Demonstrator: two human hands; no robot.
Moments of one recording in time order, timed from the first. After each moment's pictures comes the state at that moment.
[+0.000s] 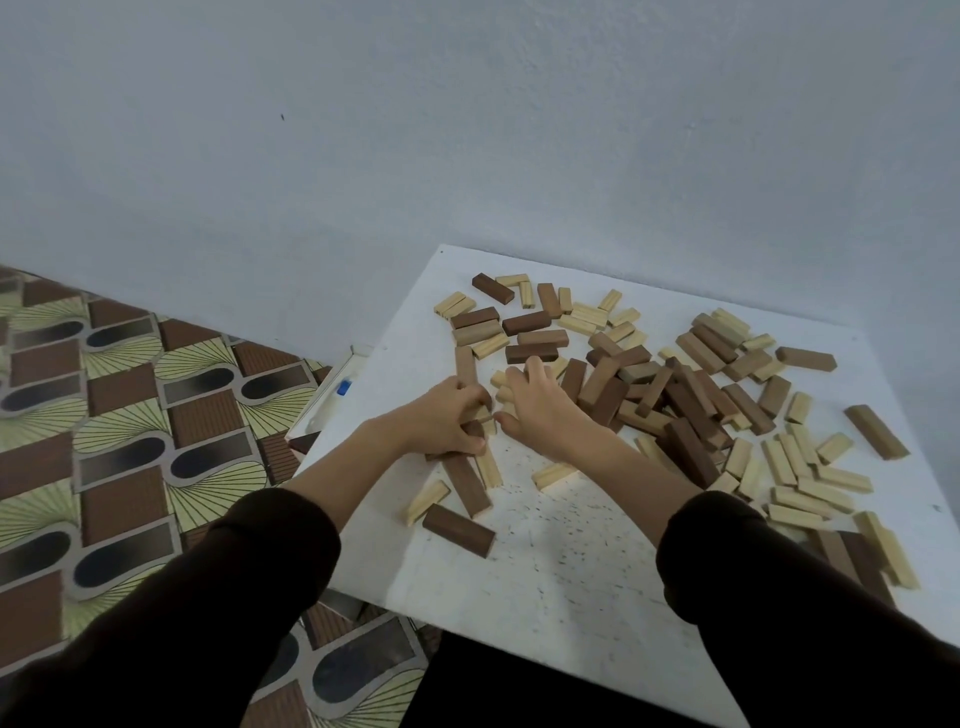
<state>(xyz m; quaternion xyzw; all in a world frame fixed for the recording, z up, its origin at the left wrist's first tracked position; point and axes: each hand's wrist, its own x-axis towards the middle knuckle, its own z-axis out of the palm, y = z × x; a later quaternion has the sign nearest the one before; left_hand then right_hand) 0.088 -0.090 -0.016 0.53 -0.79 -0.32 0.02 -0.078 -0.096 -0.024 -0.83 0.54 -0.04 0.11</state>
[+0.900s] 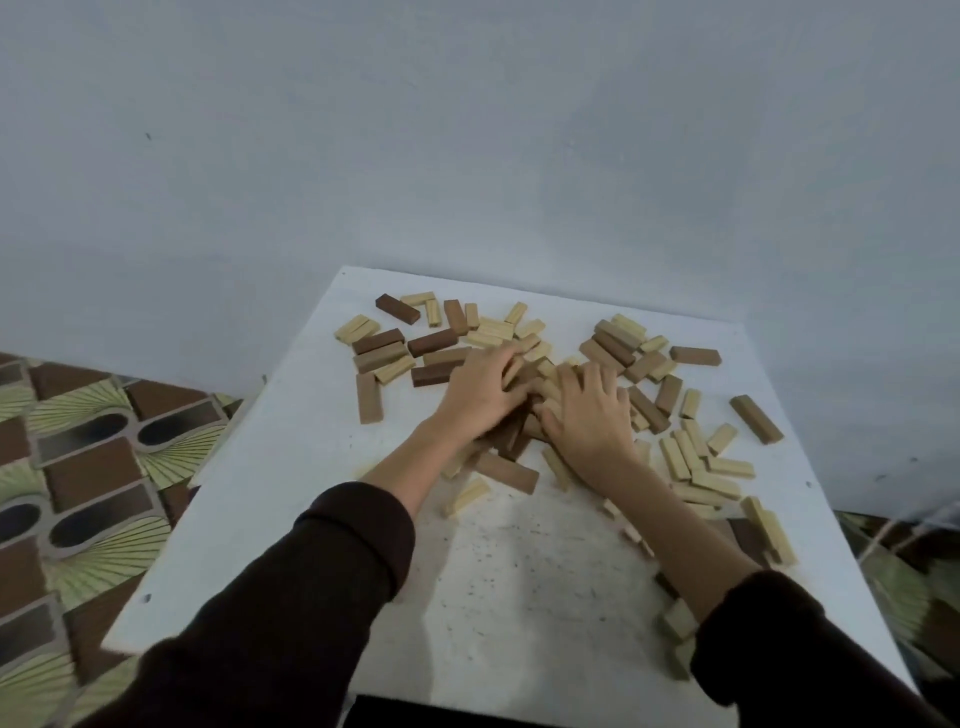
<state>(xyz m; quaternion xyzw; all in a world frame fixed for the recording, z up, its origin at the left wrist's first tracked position) -0.056 -0.134 -0.016 0.48 -0.78 -0.29 0.27 -0.196 -0.074 -0.004 -0.69 0.72 -0.06 -0.01</state>
